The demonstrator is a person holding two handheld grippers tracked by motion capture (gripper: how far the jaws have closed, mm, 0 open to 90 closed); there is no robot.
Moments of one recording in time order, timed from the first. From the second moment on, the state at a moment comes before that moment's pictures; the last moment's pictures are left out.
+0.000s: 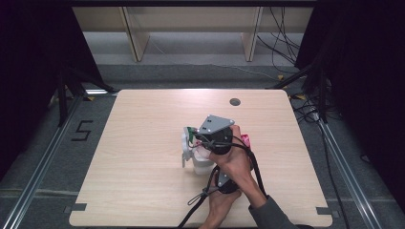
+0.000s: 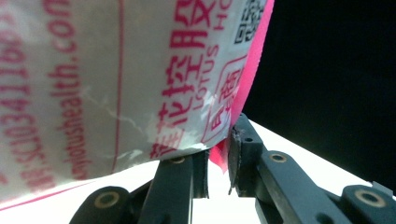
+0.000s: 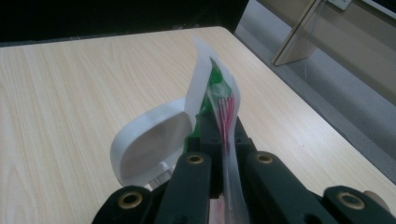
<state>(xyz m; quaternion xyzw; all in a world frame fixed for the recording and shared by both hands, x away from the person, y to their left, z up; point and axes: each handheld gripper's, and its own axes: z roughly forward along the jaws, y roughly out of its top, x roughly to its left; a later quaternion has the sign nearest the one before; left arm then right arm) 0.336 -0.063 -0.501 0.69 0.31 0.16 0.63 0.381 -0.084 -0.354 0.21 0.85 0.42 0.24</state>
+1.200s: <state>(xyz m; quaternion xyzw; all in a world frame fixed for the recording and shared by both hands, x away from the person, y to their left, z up) 0.336 -0.061 -0.499 0.69 0.31 0.17 0.63 0.379 -0.083 -0.352 0.21 0.85 0.42 0.24</state>
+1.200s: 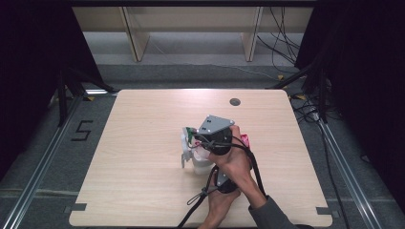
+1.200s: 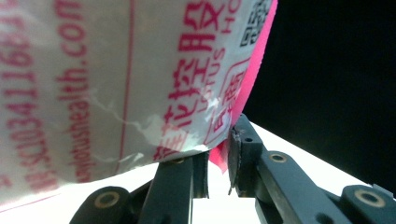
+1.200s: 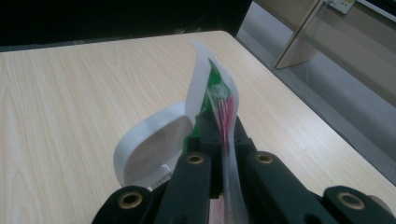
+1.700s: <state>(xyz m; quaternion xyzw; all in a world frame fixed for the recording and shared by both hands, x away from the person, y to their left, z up) 0.337 -0.061 -0.500 0.69 0.31 0.17 0.63 0.379 -0.082 -0.352 0.20 0.85 0.42 0.25</state>
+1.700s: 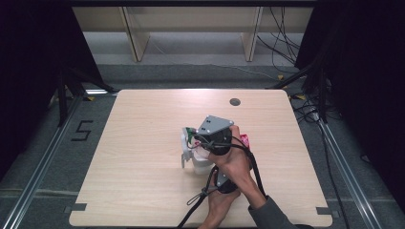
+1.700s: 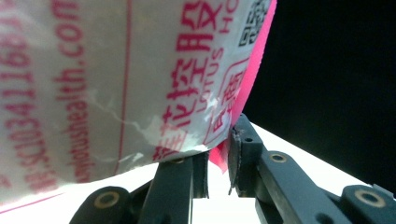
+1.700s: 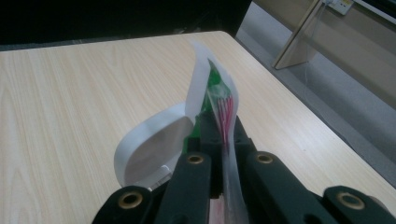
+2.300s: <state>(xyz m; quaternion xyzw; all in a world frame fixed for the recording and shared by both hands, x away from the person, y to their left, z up) 0.337 -0.061 -0.501 0.69 0.31 0.16 0.63 0.381 -0.083 -0.353 0.20 0.85 0.42 0.24</state>
